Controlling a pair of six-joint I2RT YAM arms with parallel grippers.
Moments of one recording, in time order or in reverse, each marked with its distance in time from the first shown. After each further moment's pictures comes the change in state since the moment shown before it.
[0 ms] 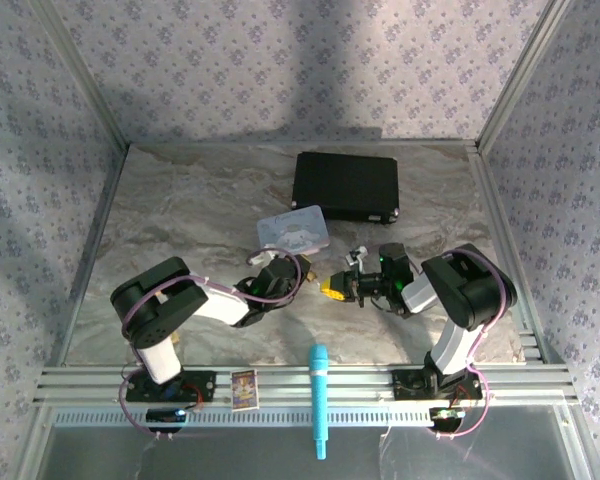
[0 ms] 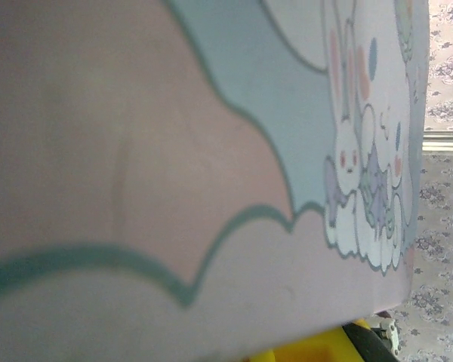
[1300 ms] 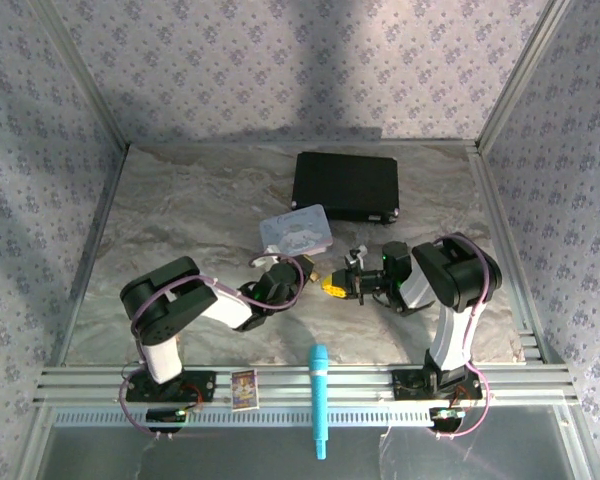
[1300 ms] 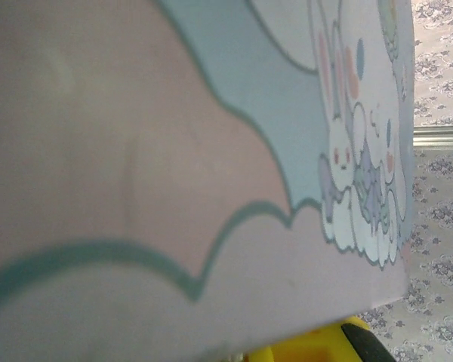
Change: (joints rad) left arm -0.031 0.050 -0.012 0.123 -0.032 0.015; right arm -0.051 0.146 0.024 0.198 -0.117 0.119
